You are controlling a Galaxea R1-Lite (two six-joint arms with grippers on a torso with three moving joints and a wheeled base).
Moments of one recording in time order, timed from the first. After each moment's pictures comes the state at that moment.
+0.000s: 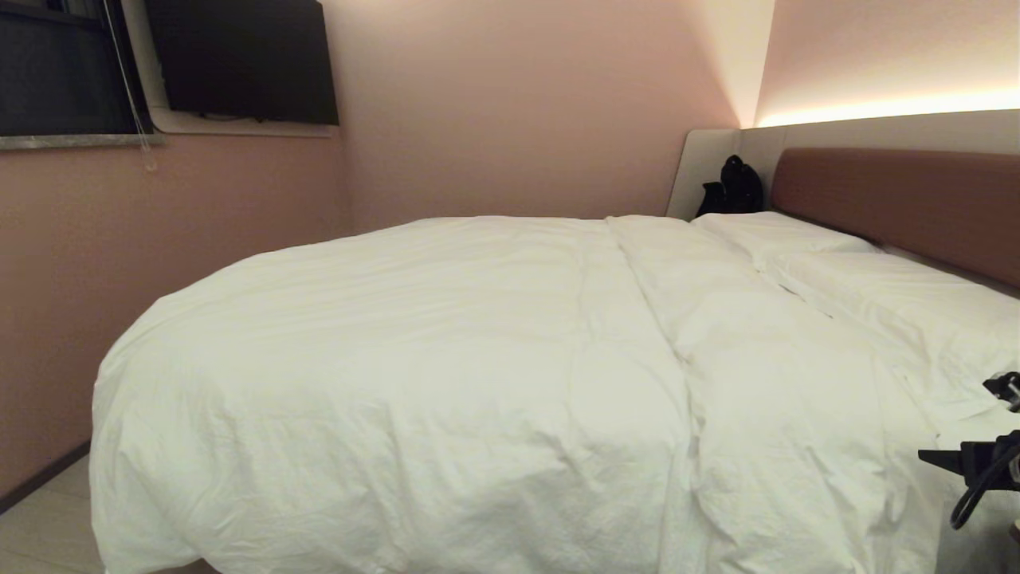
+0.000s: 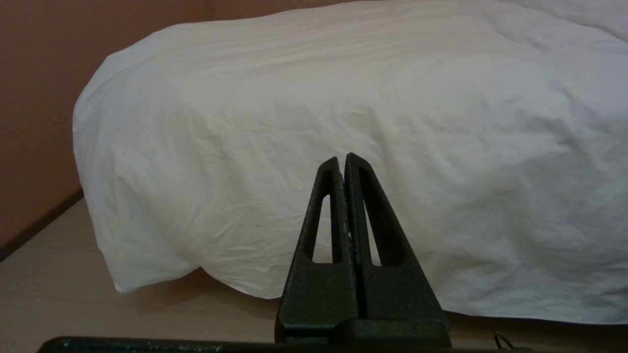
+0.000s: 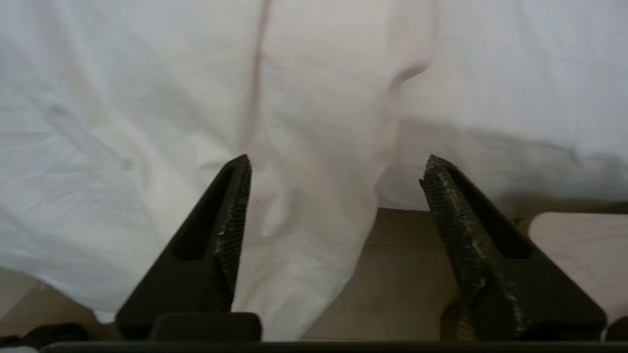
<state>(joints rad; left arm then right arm) 0.01 0.00 0.00 0.00 -0.04 0.07 -0.69 1.96 -0.70 -0.50 0.44 -0.43</state>
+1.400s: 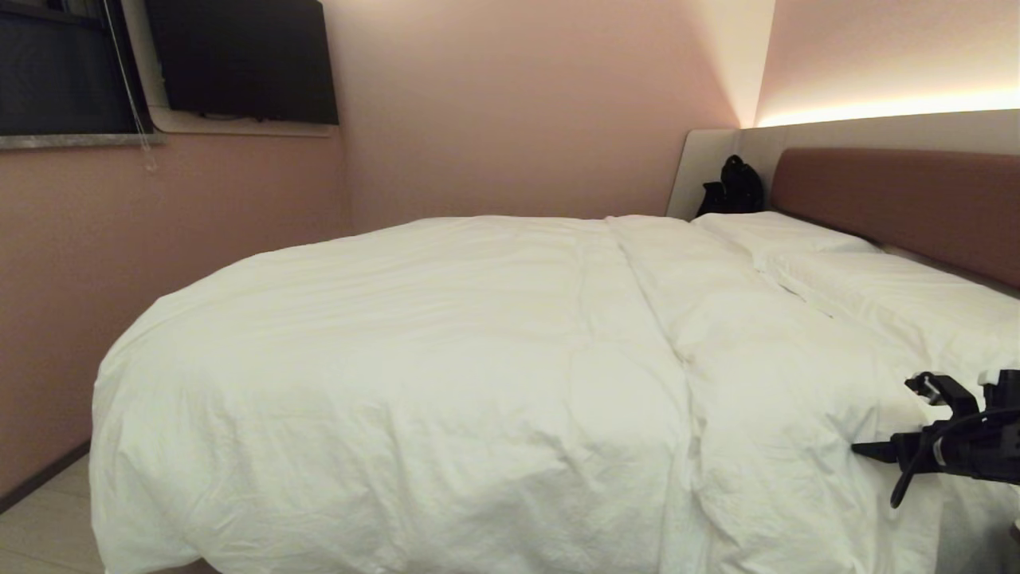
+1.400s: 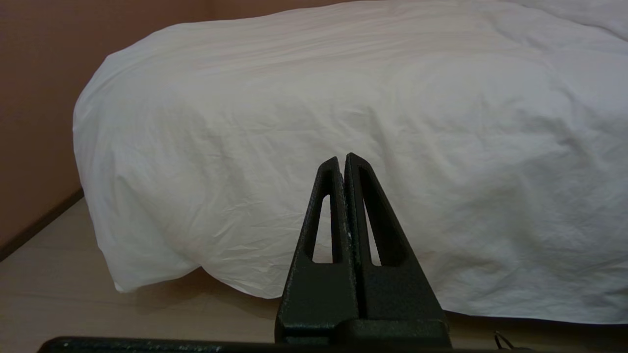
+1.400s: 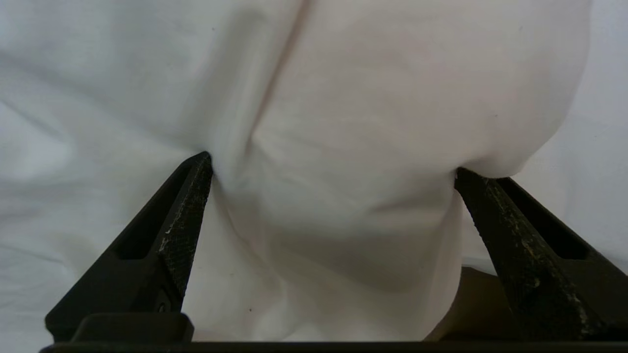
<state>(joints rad) 0.01 0.00 0.00 0.00 -0.04 0.07 -0.57 2.25 -0.94 -0.51 0.36 -0.44</state>
